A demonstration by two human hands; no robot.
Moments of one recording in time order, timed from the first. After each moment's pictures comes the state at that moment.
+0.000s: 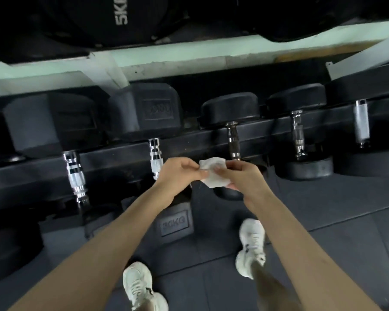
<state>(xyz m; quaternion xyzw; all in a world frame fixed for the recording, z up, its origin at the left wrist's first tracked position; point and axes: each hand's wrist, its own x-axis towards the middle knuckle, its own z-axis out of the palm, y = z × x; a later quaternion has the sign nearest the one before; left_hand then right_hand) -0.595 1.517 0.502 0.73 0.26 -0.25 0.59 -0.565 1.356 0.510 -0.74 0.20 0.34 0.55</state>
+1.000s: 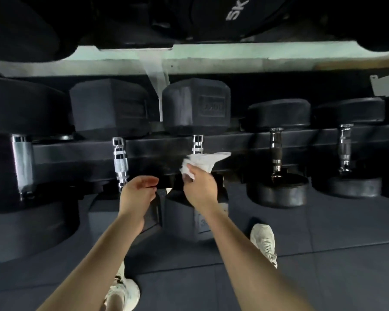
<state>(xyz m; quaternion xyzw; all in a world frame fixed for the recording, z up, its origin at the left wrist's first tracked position) -0.695 1.636 0.461 0.59 0.53 -0.08 0.60 -0.624 1.520 0.455 -0.89 0.00 0.35 0.30</state>
